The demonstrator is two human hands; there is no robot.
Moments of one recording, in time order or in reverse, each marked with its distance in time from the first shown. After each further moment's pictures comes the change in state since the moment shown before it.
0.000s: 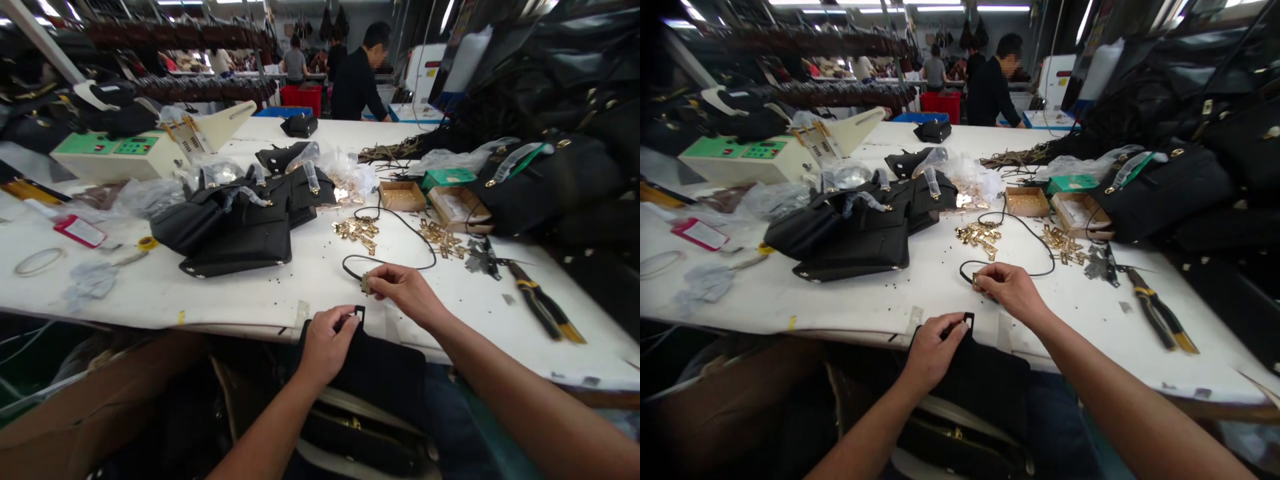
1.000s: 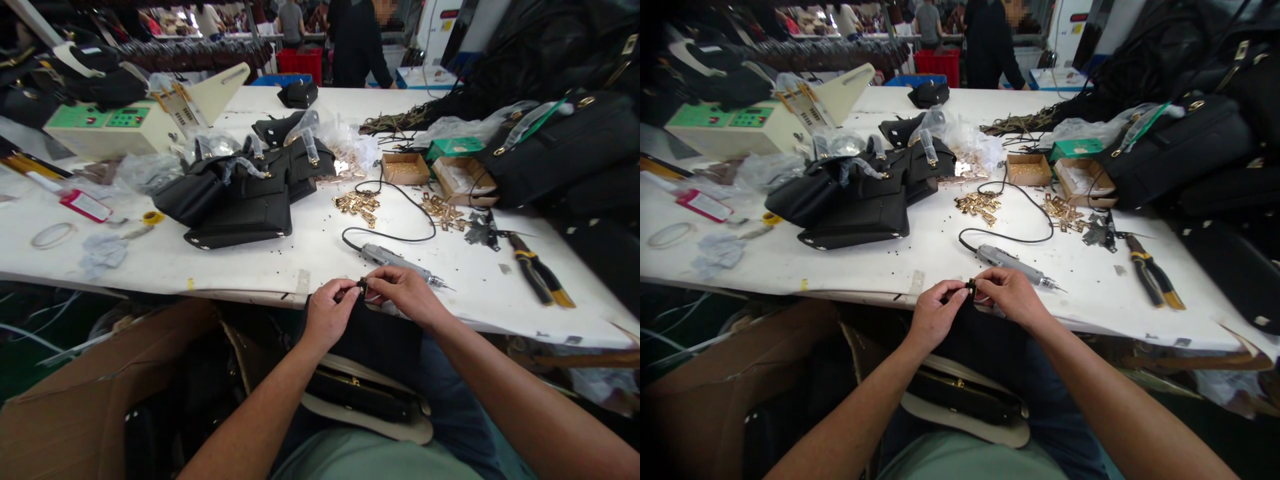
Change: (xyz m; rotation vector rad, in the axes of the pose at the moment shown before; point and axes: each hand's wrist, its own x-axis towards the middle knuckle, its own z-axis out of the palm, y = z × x) left_hand -0.016 0.013 0.007 -0.193 0.027 -0.045; right_hand -0.070 0.028 0.013 0.069 -0.127 0.167
